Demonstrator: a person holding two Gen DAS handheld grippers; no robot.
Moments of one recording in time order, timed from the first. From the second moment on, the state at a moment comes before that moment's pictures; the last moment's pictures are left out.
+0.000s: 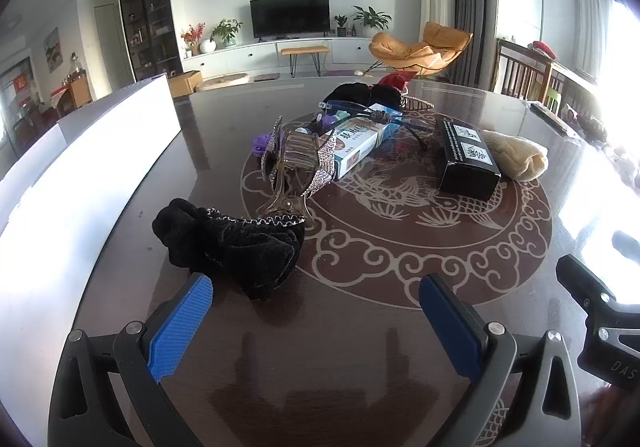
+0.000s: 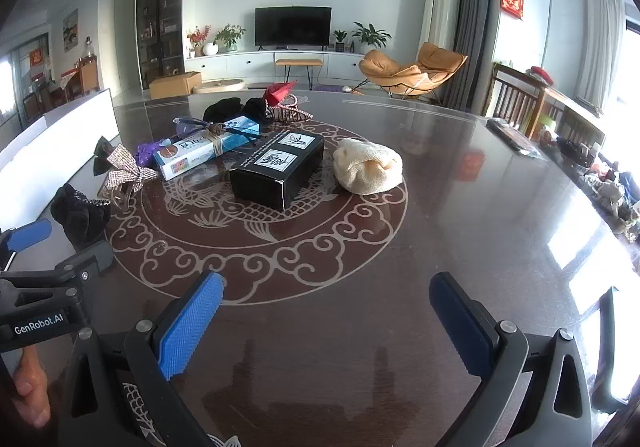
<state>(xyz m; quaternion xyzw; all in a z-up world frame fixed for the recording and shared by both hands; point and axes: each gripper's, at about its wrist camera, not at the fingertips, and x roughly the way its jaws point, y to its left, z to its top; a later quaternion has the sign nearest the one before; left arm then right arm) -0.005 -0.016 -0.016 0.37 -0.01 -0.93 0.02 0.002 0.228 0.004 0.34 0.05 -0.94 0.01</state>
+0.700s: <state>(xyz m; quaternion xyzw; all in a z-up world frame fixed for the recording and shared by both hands) -0.008 -0.009 -0.020 0.39 -0.04 -0.92 0.02 -0.002 0.226 0.001 0.35 0.05 -0.94 0.01</state>
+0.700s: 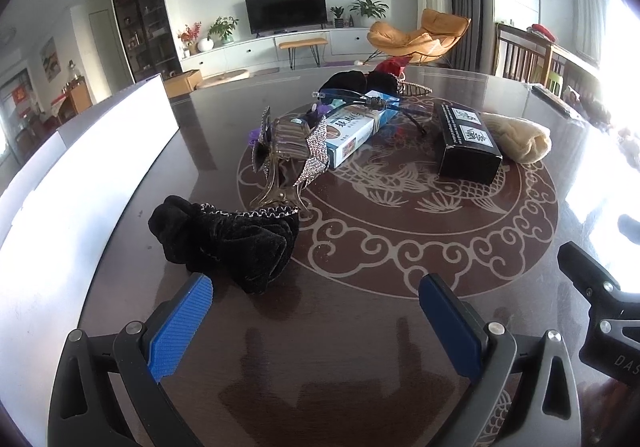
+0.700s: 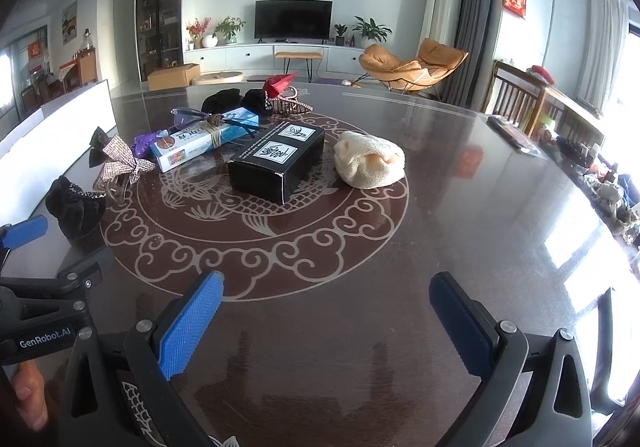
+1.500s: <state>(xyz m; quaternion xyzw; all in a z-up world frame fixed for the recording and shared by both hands) -0.015 -0.009 -0.028 0.42 -0.04 -0.91 0.03 -0.016 0.225 -0.011 0.39 0.05 -0.92 0.00</state>
